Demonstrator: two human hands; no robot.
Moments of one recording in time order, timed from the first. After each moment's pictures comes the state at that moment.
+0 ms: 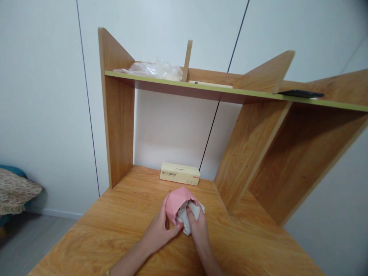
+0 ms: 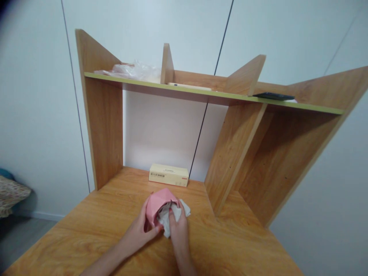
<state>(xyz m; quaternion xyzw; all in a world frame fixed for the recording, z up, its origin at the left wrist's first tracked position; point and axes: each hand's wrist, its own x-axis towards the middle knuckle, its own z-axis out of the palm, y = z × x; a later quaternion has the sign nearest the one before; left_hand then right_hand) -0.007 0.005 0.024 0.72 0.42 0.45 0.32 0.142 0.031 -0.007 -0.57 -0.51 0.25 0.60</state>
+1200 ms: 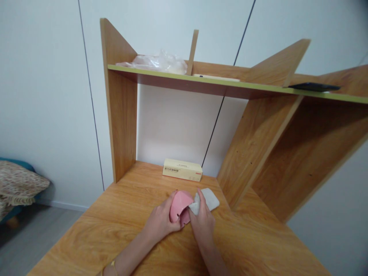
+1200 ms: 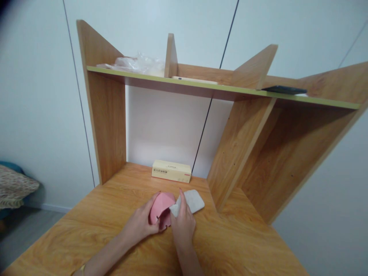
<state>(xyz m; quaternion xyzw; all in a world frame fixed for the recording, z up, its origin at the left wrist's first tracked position) -0.012 0.008 0.035 0.77 0.49 0.35 0.20 0.141 0.010 0.024 -0.68 -0.61 0.04 0.41</state>
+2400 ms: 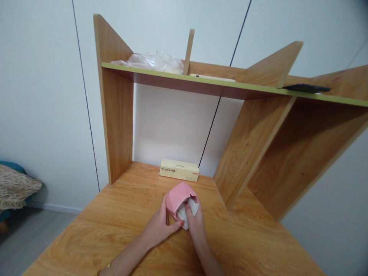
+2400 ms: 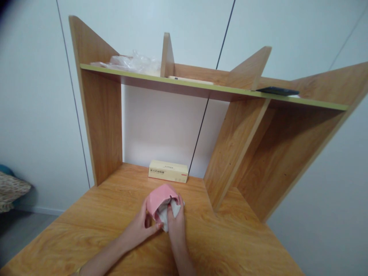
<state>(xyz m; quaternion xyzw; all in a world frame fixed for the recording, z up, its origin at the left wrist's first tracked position) -0.009 0.008 0.023 0.71 0.43 0.45 0.33 0.133 0.026 -0.002 -0.59 -0.52 0.23 0.57</state>
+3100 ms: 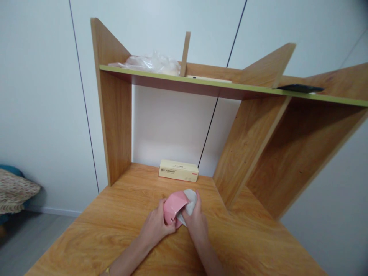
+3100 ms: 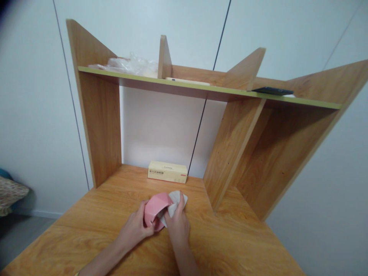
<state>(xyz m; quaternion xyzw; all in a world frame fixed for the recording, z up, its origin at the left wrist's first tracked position) -0.009 0.003 0.032 0.72 0.53 0.36 0.25 0.138 0.011 0.023 -0.72 -0.57 0.11 0.38</state>
